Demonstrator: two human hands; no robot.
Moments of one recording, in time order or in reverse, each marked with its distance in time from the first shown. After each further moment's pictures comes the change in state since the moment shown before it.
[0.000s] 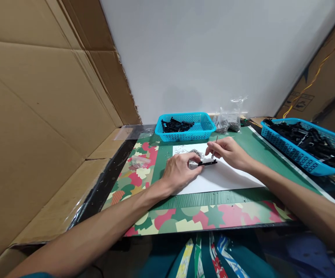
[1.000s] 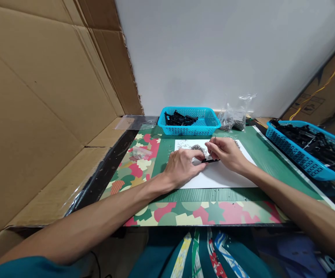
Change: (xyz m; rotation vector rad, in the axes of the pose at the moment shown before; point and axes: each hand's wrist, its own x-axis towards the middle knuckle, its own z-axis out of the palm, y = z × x) left_hand -0.003 -0.001 0.005 0.032 -0.001 0.056; right_hand -0.001 -0.003 0.024 0.012 0.080 -0.012
